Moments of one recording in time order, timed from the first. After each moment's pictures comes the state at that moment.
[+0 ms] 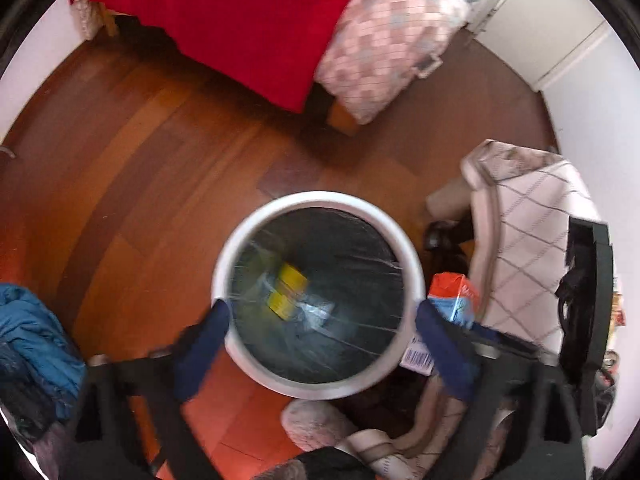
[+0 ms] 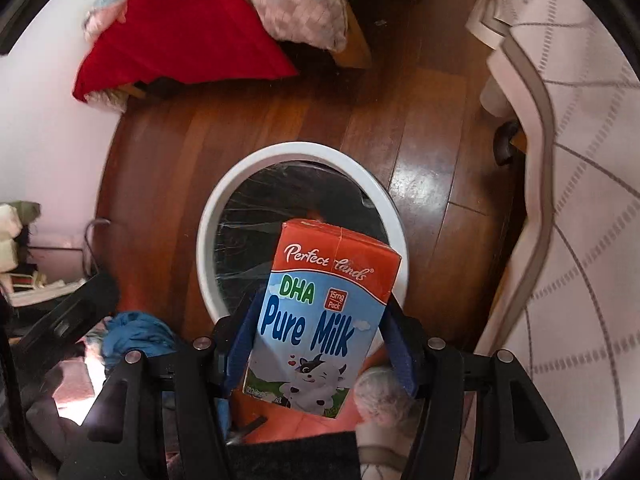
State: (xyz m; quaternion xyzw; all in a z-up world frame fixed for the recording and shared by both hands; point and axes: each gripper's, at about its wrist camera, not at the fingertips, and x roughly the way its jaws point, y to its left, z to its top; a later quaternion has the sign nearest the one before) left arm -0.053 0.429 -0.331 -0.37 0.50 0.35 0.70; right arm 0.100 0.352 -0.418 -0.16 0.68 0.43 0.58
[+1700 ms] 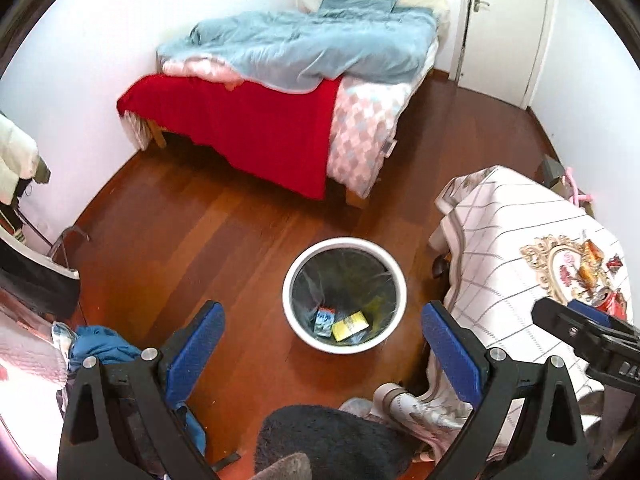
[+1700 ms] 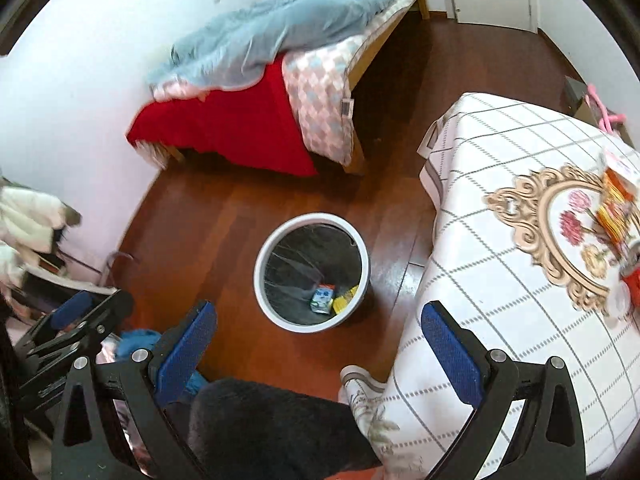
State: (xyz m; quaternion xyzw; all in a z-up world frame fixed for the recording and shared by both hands) left arm -0.102 0.268 -0.137 -0.20 0.43 0.43 0.77; right arm 0.077 0.134 -0.170 -0.07 0.53 0.48 0.69
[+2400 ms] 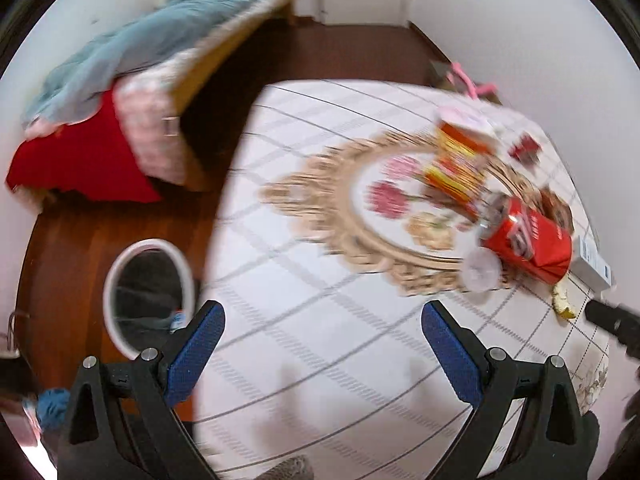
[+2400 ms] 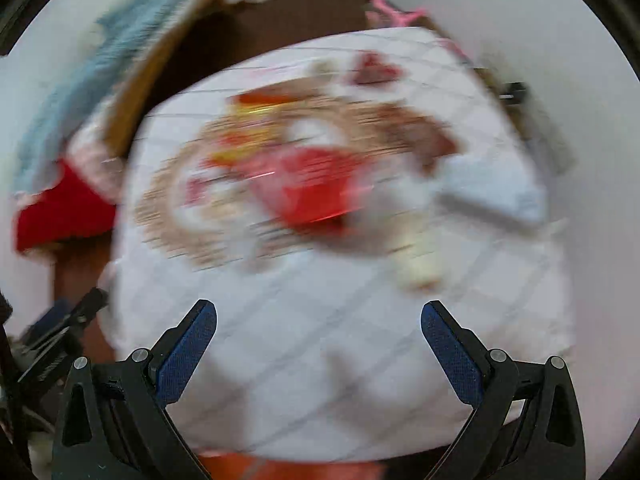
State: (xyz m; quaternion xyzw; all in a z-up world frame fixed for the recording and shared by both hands) left arm 0.179 0.078 -0.241 -0.14 0.53 0.25 0.80; right arm 0.314 -0.167 -0.246 -0.07 0.61 0.18 0.77
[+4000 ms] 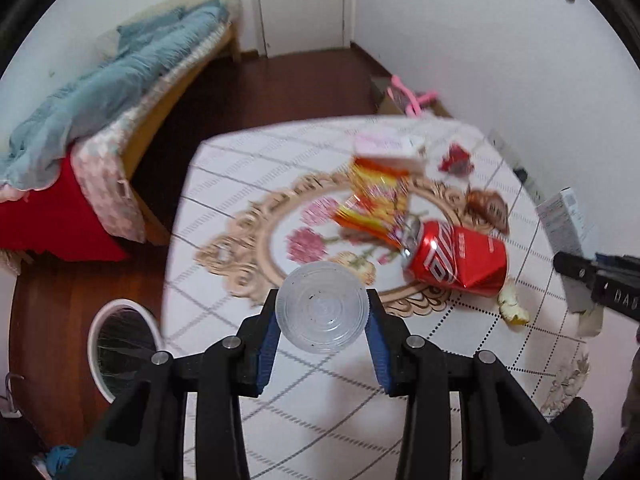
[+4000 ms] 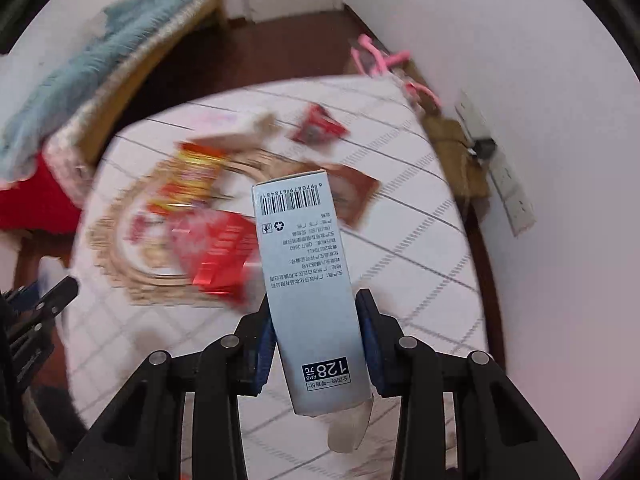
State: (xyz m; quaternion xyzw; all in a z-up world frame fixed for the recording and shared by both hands) left arm 0.198 0.046 -0.197 -0.09 0.48 0.18 0.85; right arm 0.314 -0.162 -0.200 -0.10 0.54 0.22 0.80
